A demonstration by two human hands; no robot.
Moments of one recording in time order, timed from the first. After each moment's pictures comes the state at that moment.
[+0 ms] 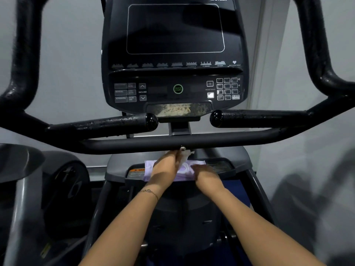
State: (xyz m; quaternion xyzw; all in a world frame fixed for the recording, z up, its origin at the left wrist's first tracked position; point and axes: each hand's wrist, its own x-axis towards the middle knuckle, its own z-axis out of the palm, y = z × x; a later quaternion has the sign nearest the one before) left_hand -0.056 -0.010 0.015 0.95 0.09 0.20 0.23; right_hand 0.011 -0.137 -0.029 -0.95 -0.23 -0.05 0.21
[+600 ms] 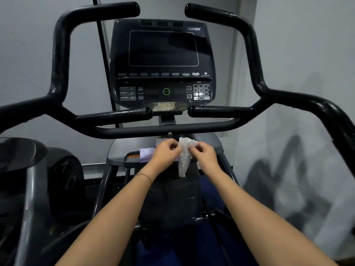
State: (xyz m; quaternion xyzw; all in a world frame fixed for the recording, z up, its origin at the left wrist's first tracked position) left_hand -0.169 -0.072 0.064 0.87 -0.01 0.19 0.46; right_hand -0.132 -0.207 0.040 -0.75 -0.18 -0.08 0.64
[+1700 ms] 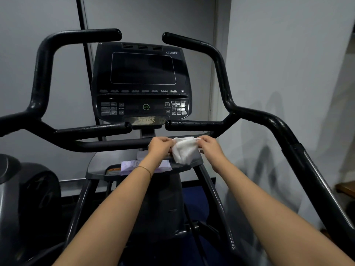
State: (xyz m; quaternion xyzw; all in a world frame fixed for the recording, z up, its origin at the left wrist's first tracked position) left_hand -0.161 -0.132 0.119 0.76 0.07 0.17 0.62; right_hand -0.133 -0.287 0.111 -0.77 -0.13 -0.10 0.62
